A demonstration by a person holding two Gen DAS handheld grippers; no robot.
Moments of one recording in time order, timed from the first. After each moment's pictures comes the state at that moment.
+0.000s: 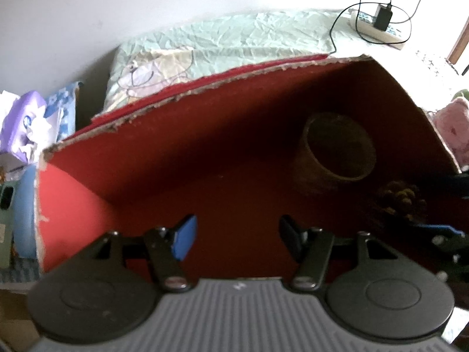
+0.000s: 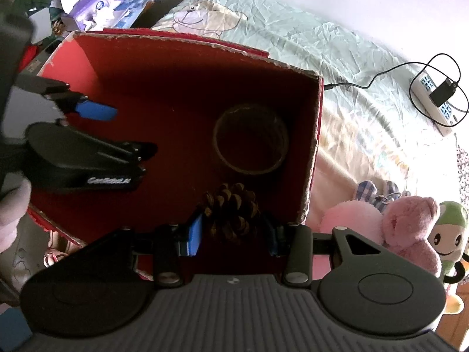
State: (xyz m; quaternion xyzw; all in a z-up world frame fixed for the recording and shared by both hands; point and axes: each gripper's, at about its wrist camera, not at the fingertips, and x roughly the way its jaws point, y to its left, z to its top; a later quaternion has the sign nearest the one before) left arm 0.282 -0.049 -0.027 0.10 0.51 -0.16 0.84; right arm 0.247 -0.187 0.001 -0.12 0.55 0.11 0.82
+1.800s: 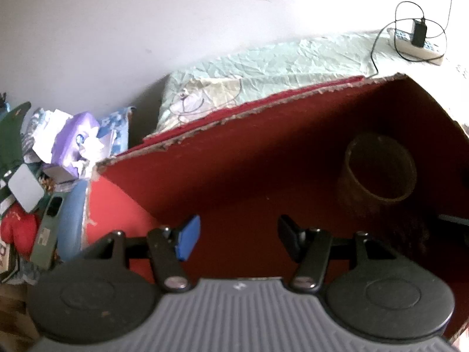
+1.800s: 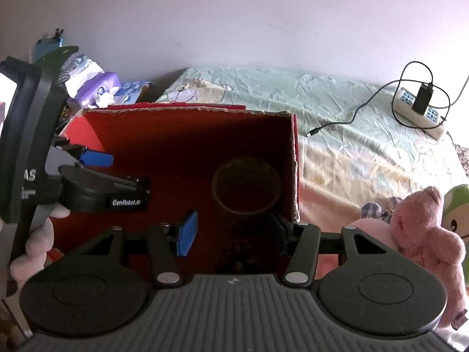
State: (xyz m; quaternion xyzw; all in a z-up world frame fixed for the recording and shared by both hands) left arm 0.269 -0.052 -0.016 0.14 0.44 -0.05 0.89; right arm 0.211 -0.211 0.002 -0.02 0.40 0.12 0.91
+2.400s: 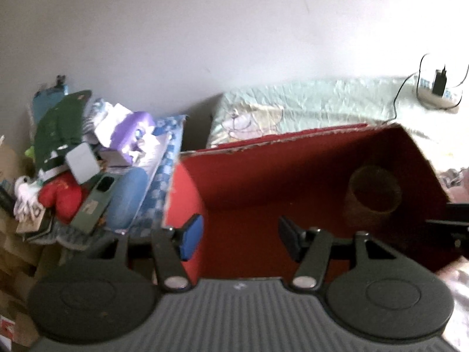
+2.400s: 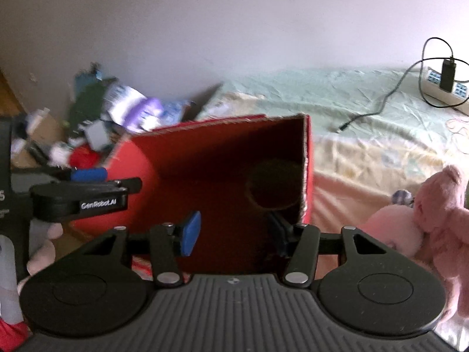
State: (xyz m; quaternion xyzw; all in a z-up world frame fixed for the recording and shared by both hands) left arm 0.189 -0.037 0.053 0.09 0.39 0.03 0.92; right arm 0.185 -0.252 0.029 0.11 0.38 0.23 0.89
